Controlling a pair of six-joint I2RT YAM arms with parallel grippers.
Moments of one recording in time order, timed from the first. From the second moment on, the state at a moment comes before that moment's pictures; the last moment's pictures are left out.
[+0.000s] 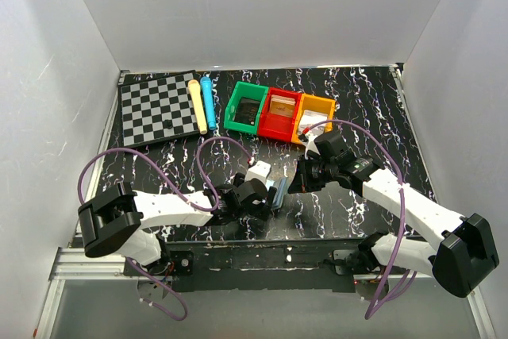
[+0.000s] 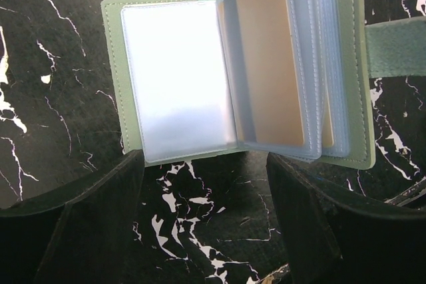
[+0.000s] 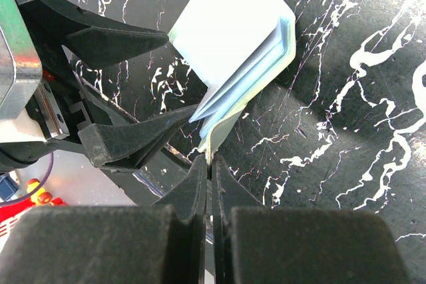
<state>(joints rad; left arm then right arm) -1.16 1.44 0.68 -0.08 -0.39 -0.56 0.66 1.12 0.78 -0.54 -0.38 0.49</state>
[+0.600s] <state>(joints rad) -1.15 1.38 0.65 -0.12 -0.43 -0.59 0.66 1.12 0.78 -0.54 -0.38 0.49</state>
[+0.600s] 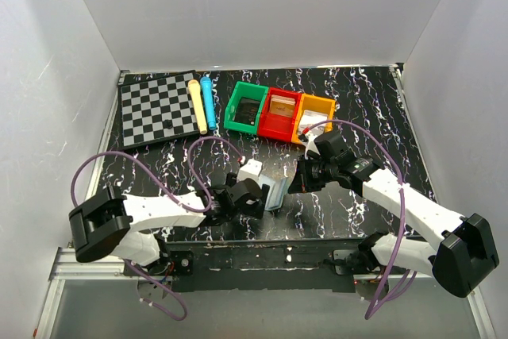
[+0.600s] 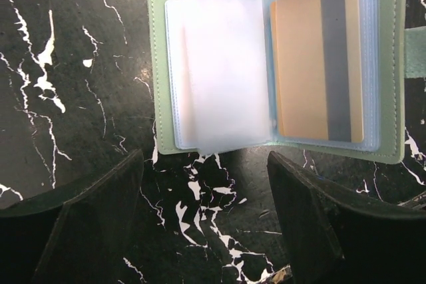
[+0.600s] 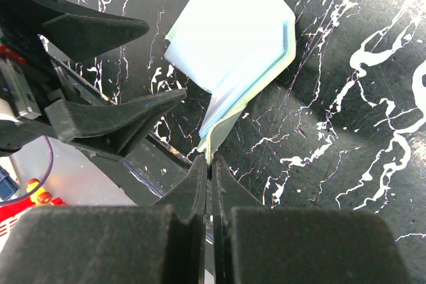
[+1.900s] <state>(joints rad) -0.88 1.44 0.65 0.07 0.06 -0.65 0.66 1.12 0.75 -0.54 -0.38 0.49</state>
